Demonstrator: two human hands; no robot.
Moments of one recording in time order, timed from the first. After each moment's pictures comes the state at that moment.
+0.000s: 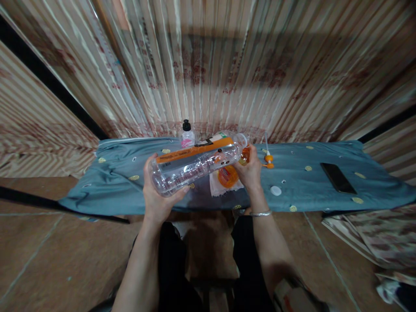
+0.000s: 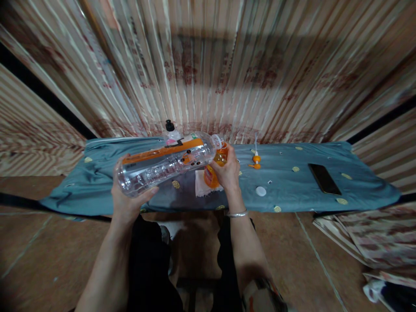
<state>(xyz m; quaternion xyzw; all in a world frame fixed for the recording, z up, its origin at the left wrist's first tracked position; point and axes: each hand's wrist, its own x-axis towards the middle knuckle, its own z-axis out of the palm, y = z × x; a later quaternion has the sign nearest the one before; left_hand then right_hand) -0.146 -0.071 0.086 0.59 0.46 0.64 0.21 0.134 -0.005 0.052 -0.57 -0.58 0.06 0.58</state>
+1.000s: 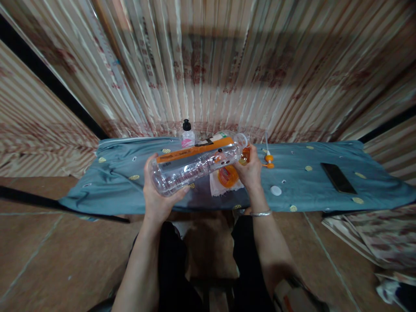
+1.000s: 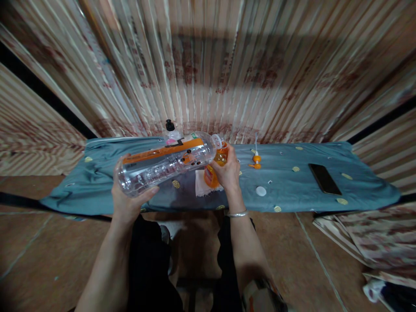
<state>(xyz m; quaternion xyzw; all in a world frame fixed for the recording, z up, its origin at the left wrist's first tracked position) -0.147 -0.072 0.086 0.59 0.46 0.63 0.20 0.134 -0.004 0.050 -0.57 -0.58 0.07 0.58</state>
